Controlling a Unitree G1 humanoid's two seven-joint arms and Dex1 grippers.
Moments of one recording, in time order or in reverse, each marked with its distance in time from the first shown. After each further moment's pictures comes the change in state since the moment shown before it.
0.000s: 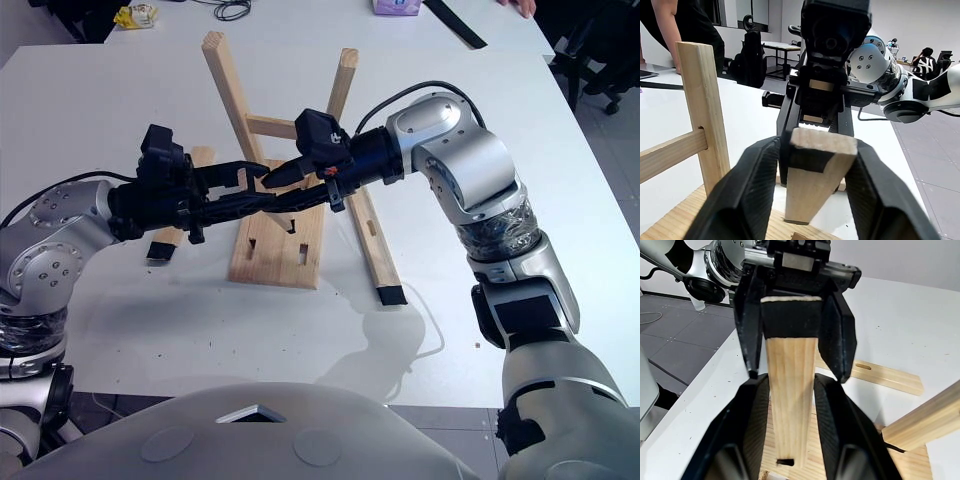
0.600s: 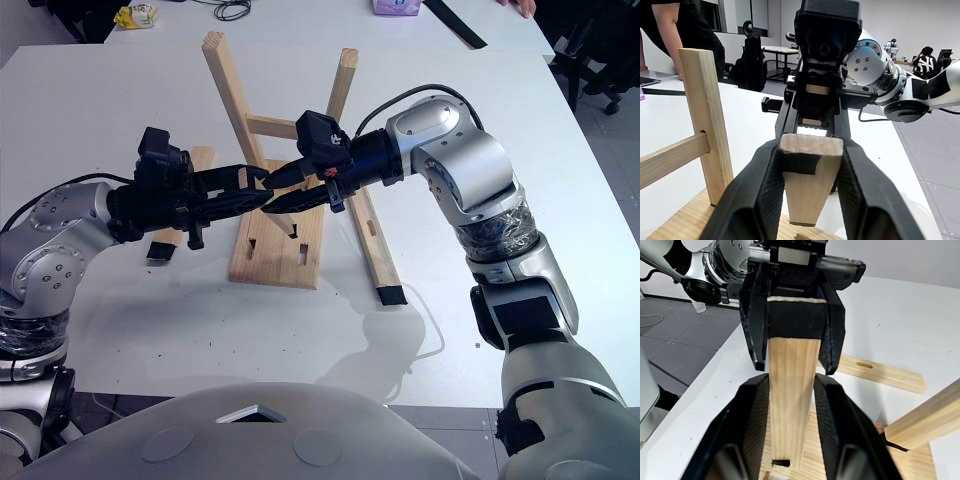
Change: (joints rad) left arm 0.012 -0.008 -0.003 0.008 0.038 -0.046 -0.034; right arm 0.006 0.003 0.001 0.010 -0.004 0.000 0.002
